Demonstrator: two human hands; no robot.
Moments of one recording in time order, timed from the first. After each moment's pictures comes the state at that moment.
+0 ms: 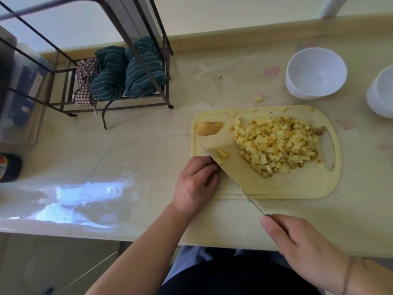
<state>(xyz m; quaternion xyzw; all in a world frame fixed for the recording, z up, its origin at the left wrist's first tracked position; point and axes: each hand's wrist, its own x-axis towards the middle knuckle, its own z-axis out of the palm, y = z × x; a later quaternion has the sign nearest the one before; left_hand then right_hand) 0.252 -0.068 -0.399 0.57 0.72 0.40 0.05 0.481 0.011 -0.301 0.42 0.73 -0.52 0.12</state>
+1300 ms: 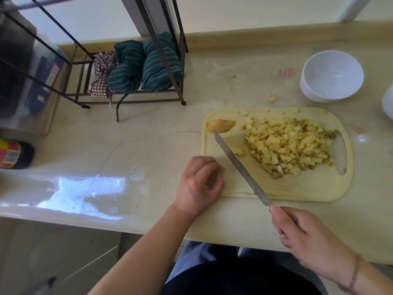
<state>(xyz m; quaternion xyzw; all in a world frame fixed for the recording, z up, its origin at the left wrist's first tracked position) 0.250 -0.085 -0.392 0.54 0.74 0.41 0.04 0.465 0.011 -0.295 0.45 0.66 -0.60 0.11</state>
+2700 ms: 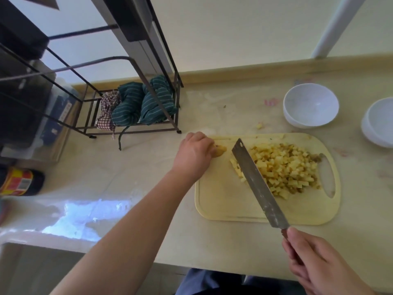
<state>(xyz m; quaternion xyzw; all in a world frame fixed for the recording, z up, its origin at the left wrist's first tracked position) 0.185 0.017 -0.360 0.55 0.80 0.20 0.11 0.491 0.025 -0.288 0.48 0.50 -0.71 0.05</state>
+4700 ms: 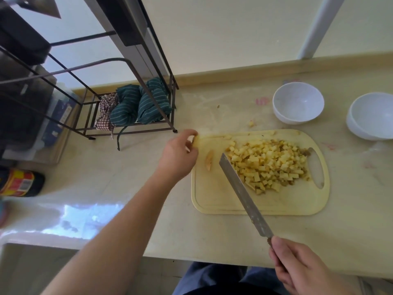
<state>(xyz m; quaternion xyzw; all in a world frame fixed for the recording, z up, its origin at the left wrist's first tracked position) 0.188 -0.002 -0.314 0.36 0.87 0.23 0.26 0.502 -0.002 -0.297 0.45 0.49 -0.74 0.07</state>
